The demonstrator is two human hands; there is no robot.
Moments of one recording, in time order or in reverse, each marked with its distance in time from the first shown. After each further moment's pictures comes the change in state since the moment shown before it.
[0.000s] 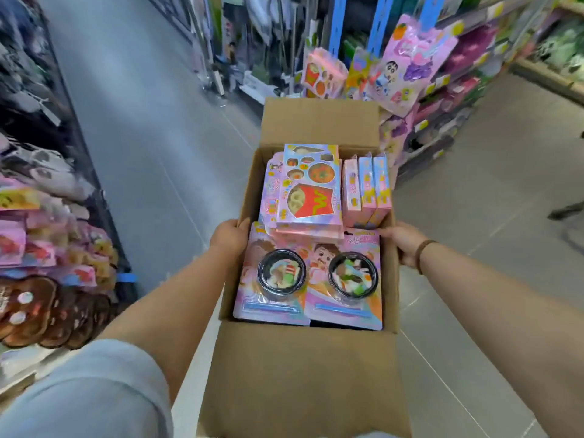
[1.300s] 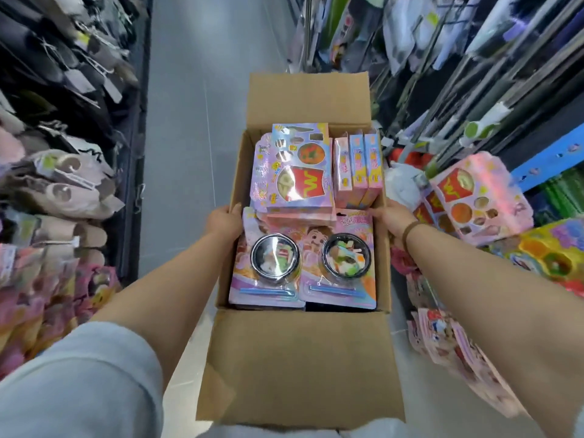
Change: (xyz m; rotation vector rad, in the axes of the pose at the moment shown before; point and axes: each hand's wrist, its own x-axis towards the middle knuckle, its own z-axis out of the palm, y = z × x) left_hand 0.541 0.070 -0.141 -0.313 0.268 -0.392; right_hand 0.483 -0.401 0.298 -0.342 -0.202 -0.127
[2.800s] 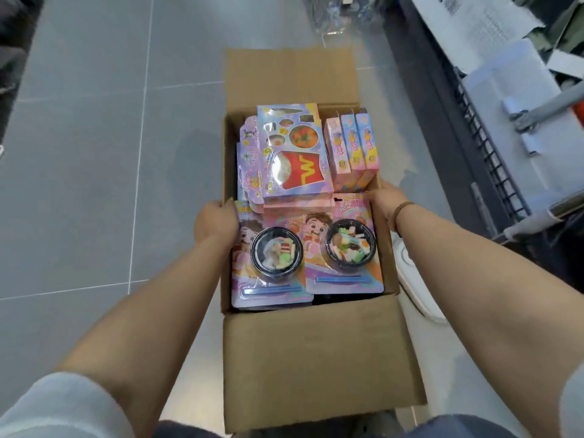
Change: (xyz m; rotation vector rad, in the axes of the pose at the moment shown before) left_hand 0.545 -0.185 0.381 0.106 0.159 -0.072; right_hand 0.664 0.212 0.166 -0.132 -0.070 -0.003
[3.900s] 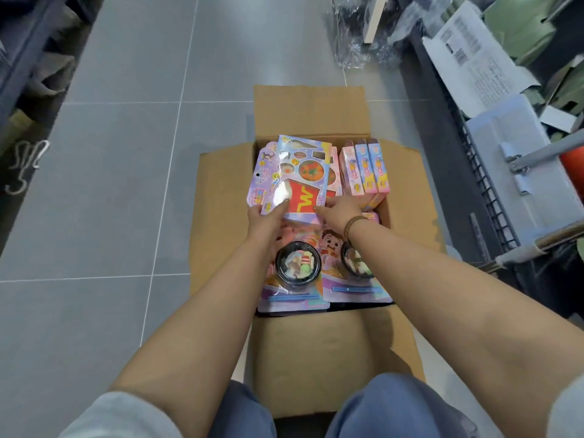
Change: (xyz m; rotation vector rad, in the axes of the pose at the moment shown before) left_hand -0.053 0.039 -0.012 -0.881 -0.349 -0.304; right_hand -0.065 -0.060 0.088 -0.529 -0.111 -0.174
